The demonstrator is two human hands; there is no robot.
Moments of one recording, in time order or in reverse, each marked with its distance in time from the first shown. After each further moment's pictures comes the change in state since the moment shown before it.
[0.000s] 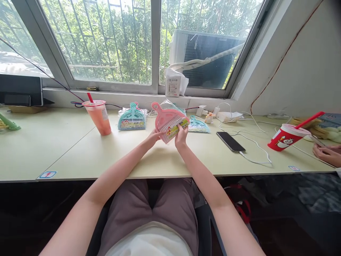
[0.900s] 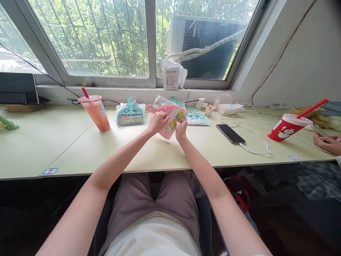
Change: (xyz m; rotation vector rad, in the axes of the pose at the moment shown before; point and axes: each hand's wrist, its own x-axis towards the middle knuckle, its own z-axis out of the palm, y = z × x) left_hand 0.033 0.037 0.025 1.251 0.224 0.302; right_hand 0.015 0.008 -0.010 -0.135 -0.110 -0.097
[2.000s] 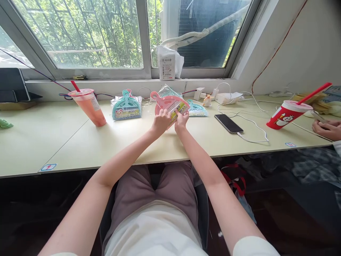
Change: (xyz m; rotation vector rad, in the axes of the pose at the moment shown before) left_hand -0.031 0.030 0.039 0.133 0.027 0.079; right_hand 0.013 -0.001 -0.010 0.101 0.296 0.146
